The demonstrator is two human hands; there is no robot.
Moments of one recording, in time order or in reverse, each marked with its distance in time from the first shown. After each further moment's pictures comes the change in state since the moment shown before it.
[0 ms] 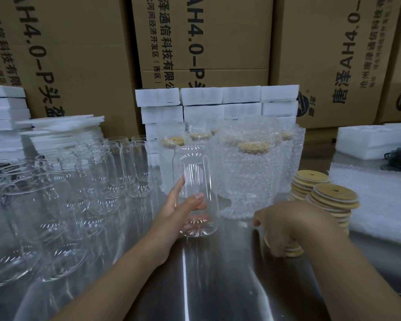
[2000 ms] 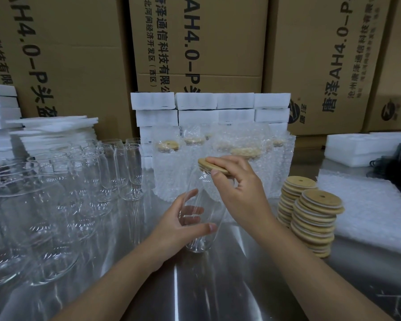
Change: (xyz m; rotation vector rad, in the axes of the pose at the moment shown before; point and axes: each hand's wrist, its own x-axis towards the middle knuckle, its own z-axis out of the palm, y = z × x) left_hand -0.011 0.005 0.011 0.270 -0.100 0.079; right_hand 0.019 -0.035 -0.005 1.288 1.196 -0.546
